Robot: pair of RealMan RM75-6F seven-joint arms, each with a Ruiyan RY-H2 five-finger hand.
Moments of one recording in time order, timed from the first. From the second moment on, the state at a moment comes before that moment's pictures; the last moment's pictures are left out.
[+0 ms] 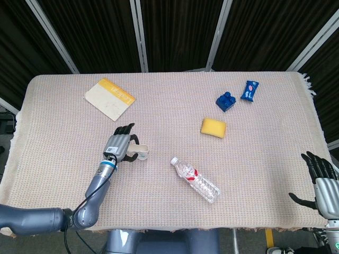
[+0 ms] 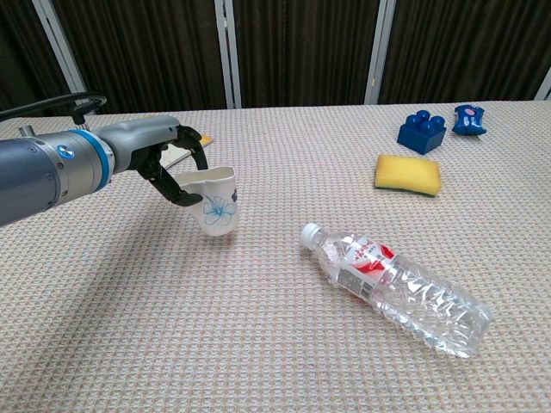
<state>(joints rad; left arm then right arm) -0.83 -1.61 -0.30 -1.70 0.57 1.09 0.58 0.04 -1.02 0.06 -1.68 -1.49 1.47 0.12</state>
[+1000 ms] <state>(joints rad) -0.73 -1.44 -0.13 -1.74 0.71 0.94 0.42 0.05 -1.02 0.06 -1.68 -1.47 1.45 0.13</state>
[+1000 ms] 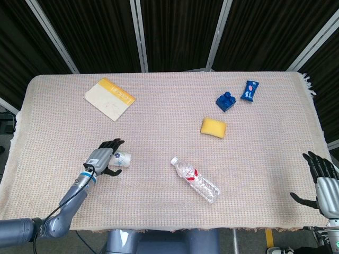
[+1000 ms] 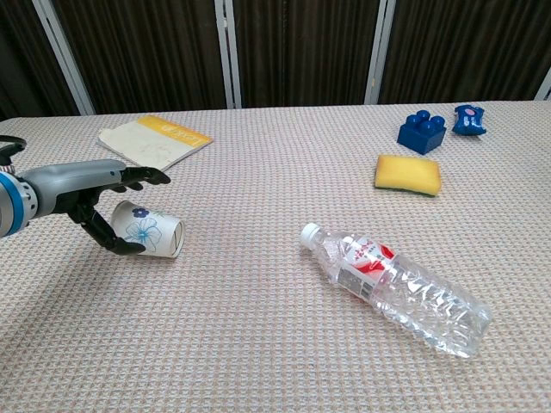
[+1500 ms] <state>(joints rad) -0.92 -1.56 -0.09 -1.75 0.50 1.18 0.92 0.05 -1.01 0.06 -1.67 -1.49 1.46 0.15</state>
